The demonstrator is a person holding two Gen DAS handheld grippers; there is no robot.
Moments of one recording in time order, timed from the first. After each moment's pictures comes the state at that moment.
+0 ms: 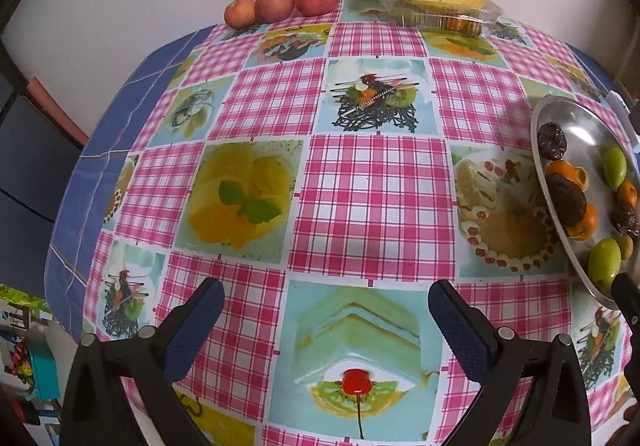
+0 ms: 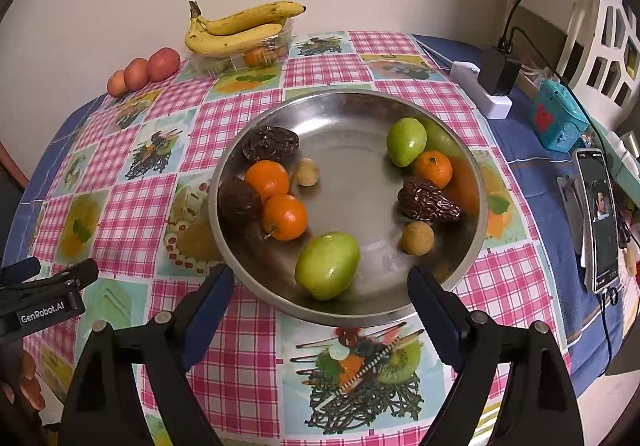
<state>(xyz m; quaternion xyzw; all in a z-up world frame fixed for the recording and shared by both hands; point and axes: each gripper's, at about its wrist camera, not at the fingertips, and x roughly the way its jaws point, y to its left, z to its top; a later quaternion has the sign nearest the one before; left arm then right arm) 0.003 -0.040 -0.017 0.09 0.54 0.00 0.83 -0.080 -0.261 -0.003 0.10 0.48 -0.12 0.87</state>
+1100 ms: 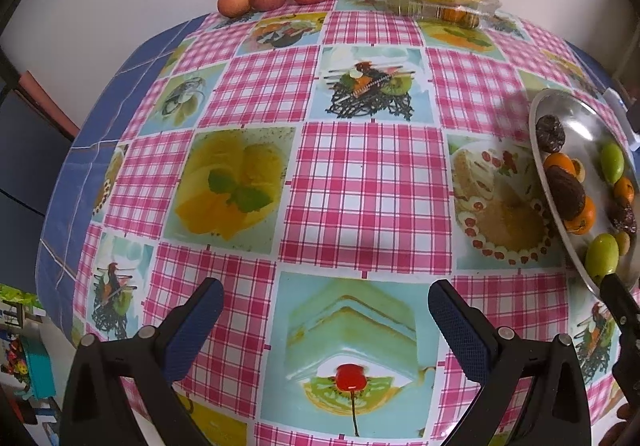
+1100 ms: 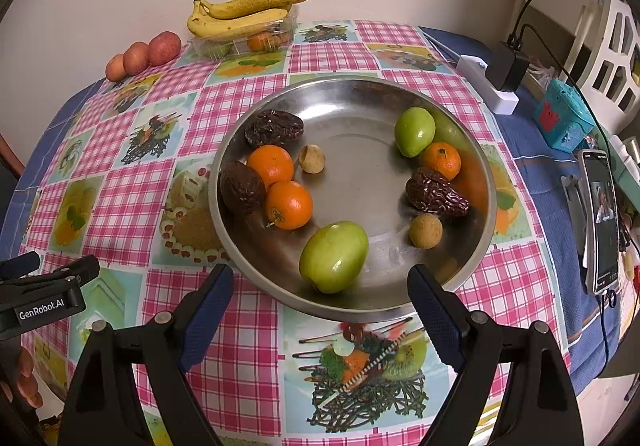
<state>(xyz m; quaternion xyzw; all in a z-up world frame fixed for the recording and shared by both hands) 0.004 -0.038 -0.022 0.08 0.55 -0.01 0.83 -0.075 -0.257 -0.011 0.09 0.49 -0.12 0.86</state>
